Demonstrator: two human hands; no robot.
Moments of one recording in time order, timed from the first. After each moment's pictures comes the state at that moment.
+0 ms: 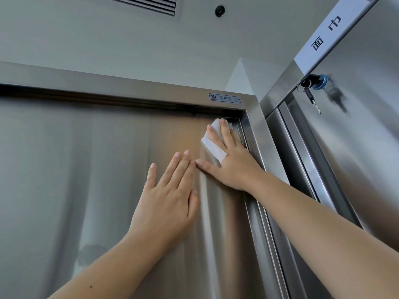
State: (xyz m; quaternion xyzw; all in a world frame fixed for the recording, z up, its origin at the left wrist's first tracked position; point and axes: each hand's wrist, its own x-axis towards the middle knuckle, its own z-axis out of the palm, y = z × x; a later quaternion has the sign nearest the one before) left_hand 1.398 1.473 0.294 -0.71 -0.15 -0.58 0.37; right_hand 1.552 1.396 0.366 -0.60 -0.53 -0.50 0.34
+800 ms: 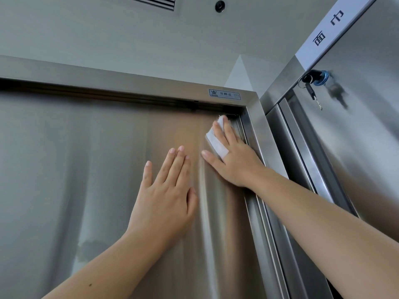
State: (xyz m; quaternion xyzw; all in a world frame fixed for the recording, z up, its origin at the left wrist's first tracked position) left_hand 1.399 1.475 0.291 -0.69 -0.17 -0.59 0.38; right_hand 1.553 1.392 0.366 -0.60 -0.51 -0.52 0.34
